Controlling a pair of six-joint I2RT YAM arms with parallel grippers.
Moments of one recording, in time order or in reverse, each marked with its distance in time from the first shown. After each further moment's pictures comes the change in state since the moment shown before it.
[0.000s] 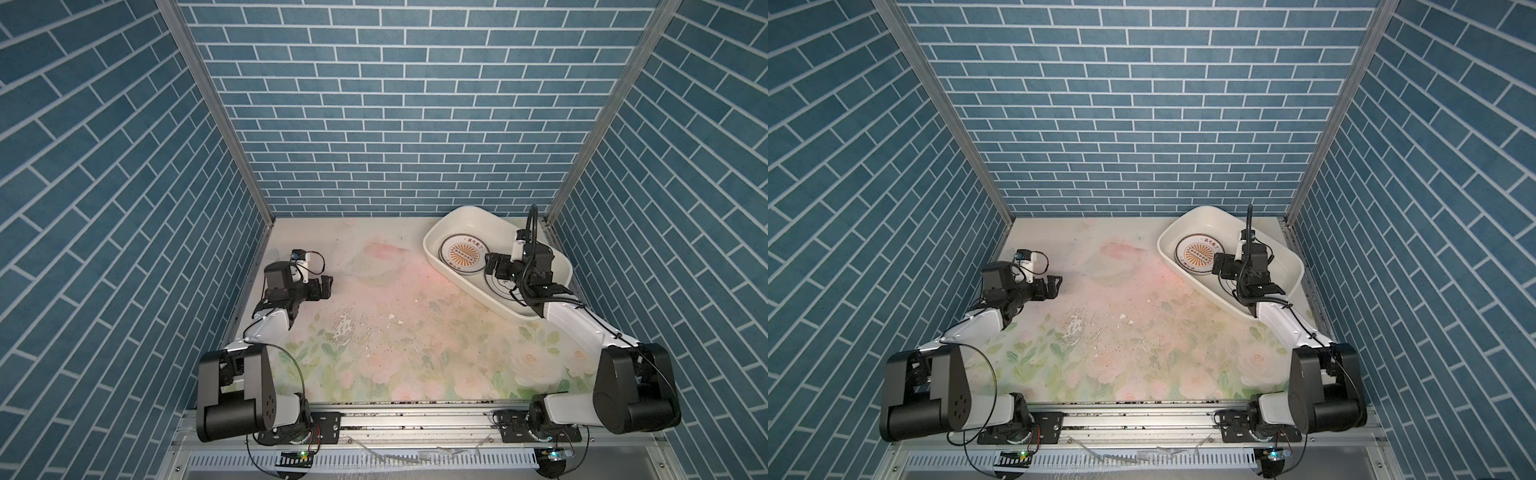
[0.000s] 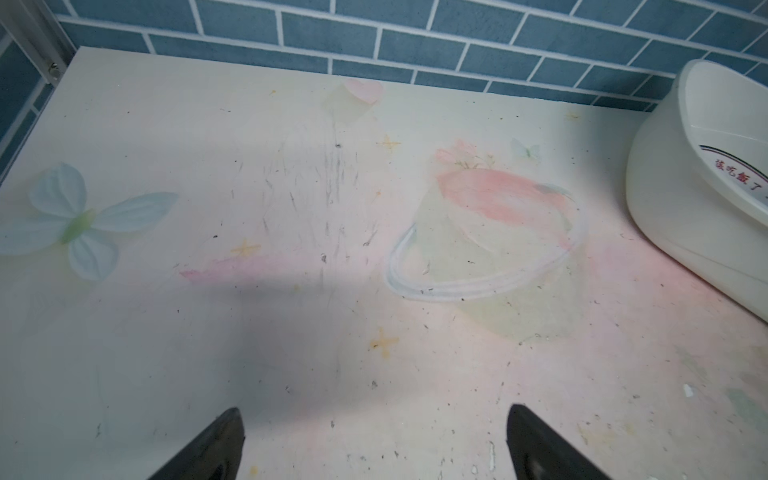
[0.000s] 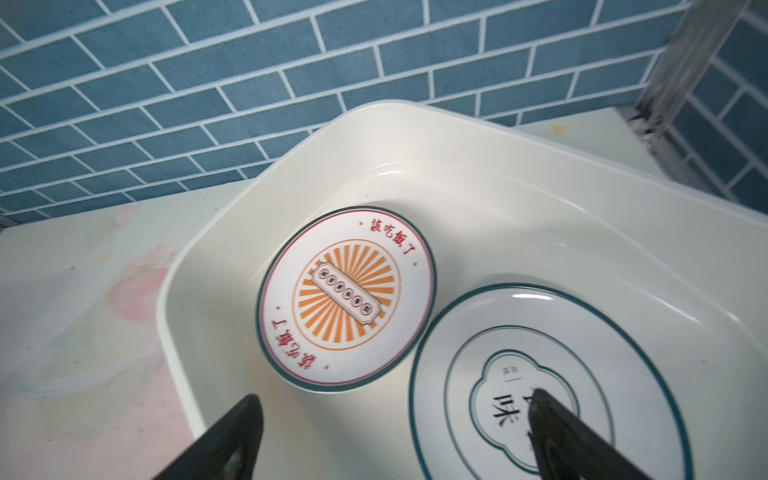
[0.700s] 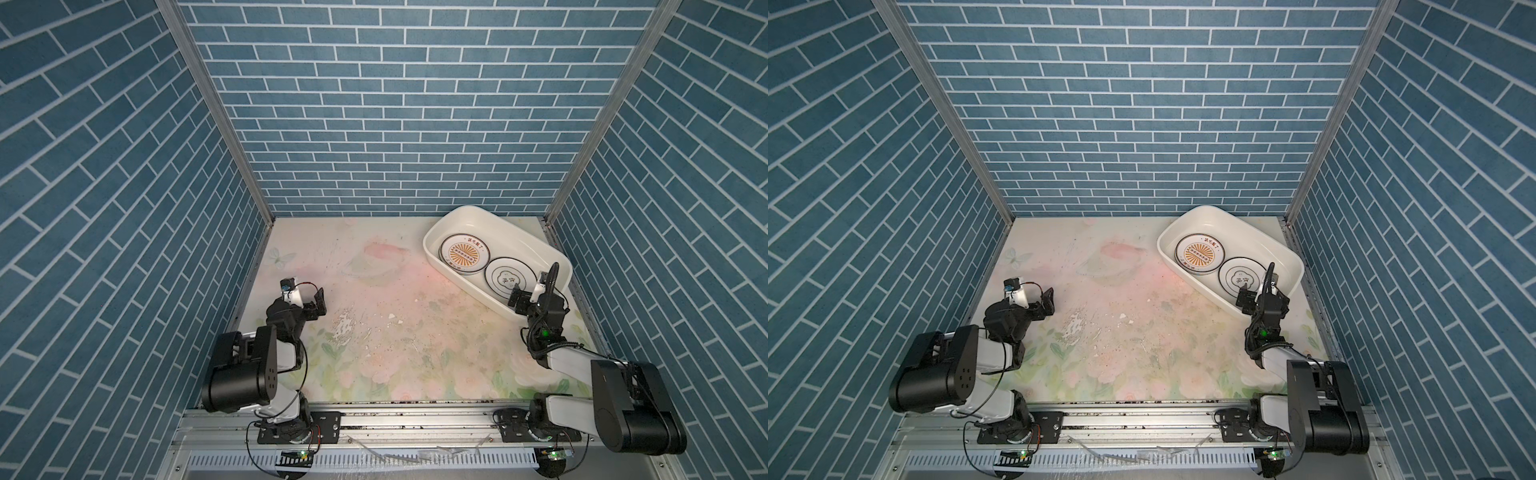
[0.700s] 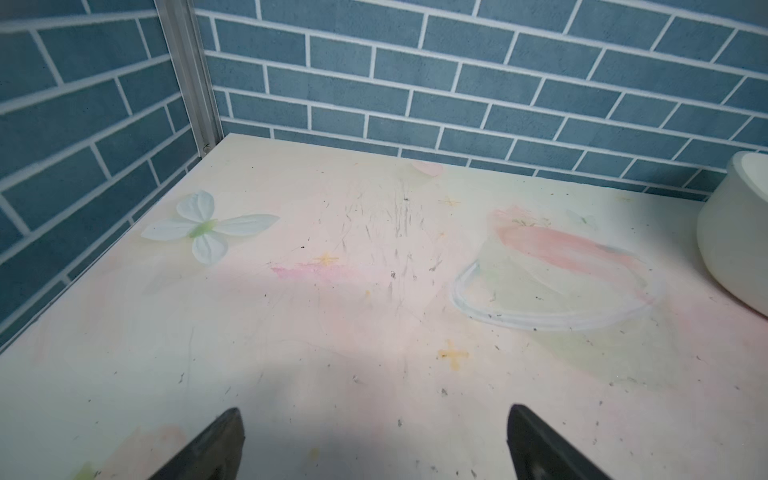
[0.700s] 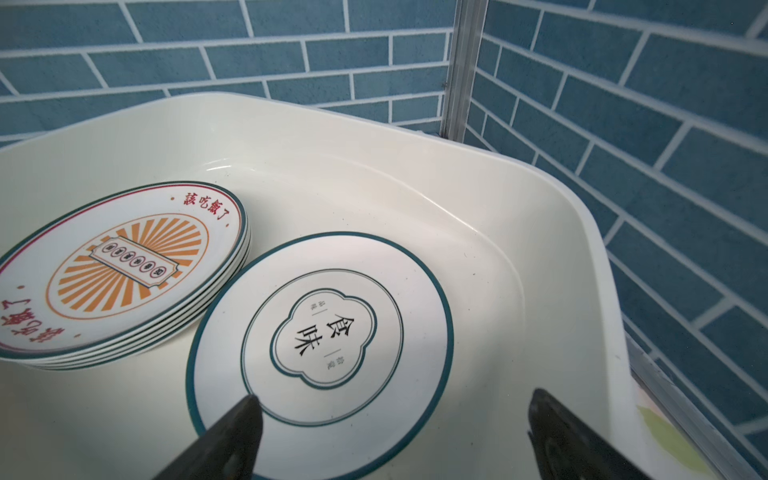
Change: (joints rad) left arm 0.033 0.188 -0.434 0.949 -0.137 -0.087; right arm -0.133 -0.056 -0.504 0.616 0.209 -0.123
